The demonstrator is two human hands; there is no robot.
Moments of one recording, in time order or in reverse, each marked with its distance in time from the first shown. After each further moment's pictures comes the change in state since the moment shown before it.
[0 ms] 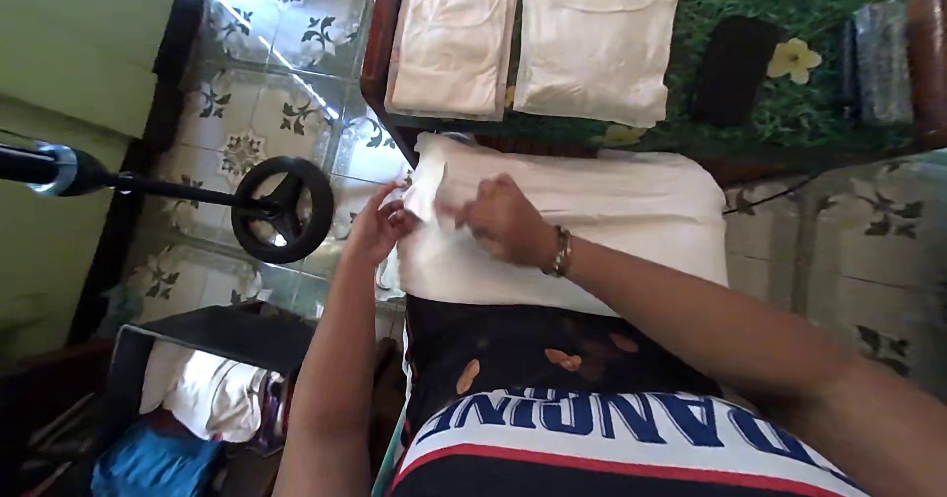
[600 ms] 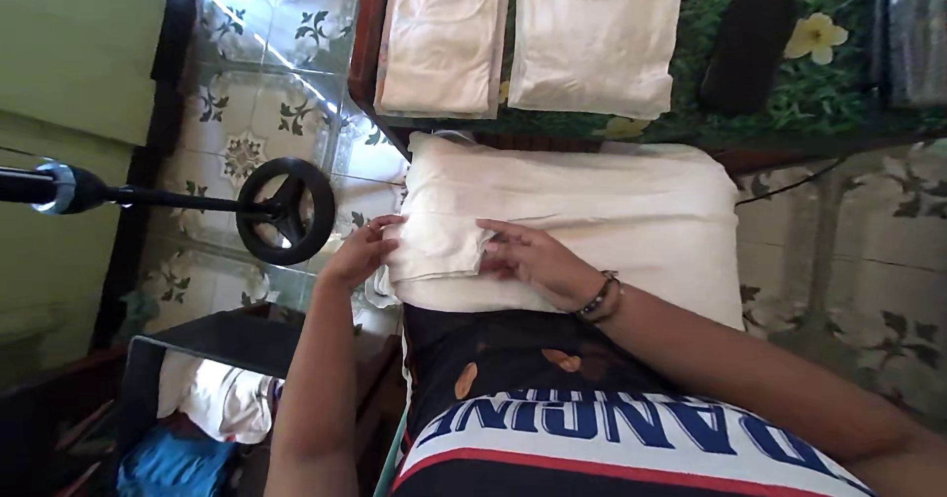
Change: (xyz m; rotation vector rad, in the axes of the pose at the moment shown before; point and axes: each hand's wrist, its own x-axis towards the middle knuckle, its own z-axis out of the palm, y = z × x) left_hand -0.016 0.001 -0.034 0.357 -0.262 -0.066; right_hand -0.029 -0.043 -0.037 1.173 -0.085 1.220
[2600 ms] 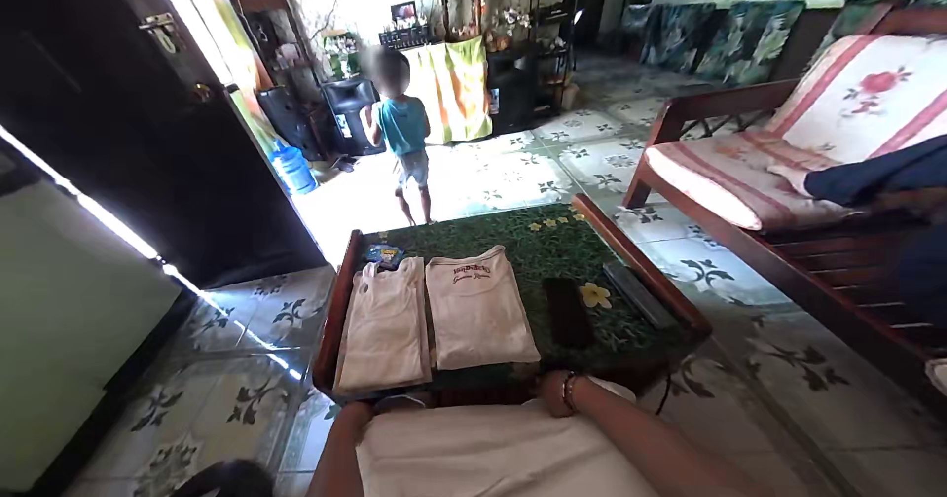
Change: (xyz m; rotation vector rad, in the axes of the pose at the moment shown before) left_hand -0.007 0.250 0.219 1.158 0.159 -0.226; right_hand 0.057 -0.052 -0.226 -1.581 0.085 0.354
